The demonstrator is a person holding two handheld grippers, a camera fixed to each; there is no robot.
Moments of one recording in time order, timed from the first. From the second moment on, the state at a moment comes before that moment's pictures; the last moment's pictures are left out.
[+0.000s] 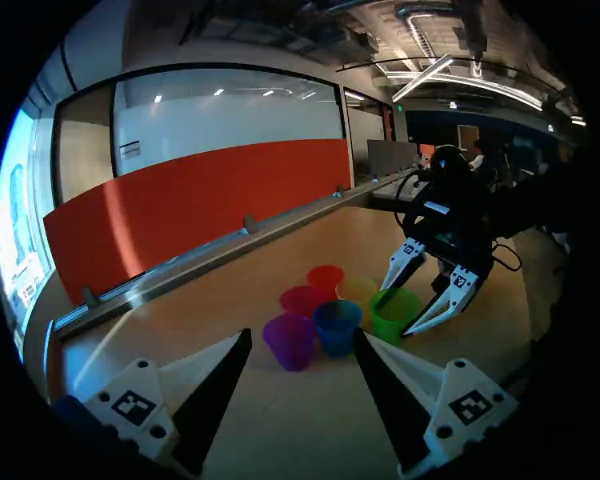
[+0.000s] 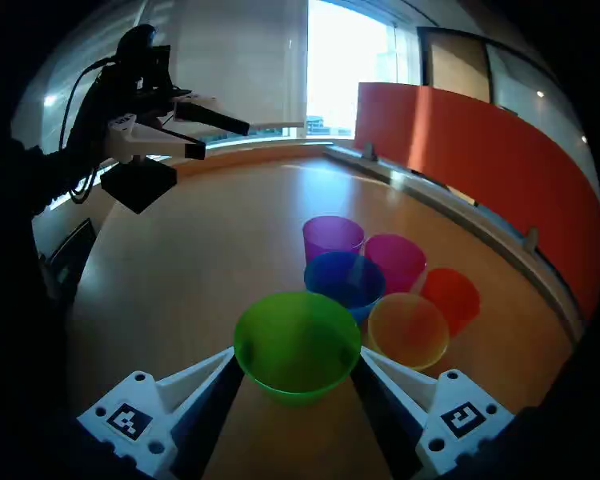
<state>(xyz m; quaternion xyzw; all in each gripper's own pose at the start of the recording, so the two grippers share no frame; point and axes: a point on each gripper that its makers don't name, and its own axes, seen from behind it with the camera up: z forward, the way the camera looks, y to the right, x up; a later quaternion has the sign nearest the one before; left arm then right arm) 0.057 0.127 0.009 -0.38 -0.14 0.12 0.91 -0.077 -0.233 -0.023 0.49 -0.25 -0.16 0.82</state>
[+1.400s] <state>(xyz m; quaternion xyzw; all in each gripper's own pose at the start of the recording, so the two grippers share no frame) 0.043 0.162 0.006 -0.41 -0.14 0.12 0.89 -0.006 -0.184 -0.035 0.46 -0.20 -0.14 0.86</state>
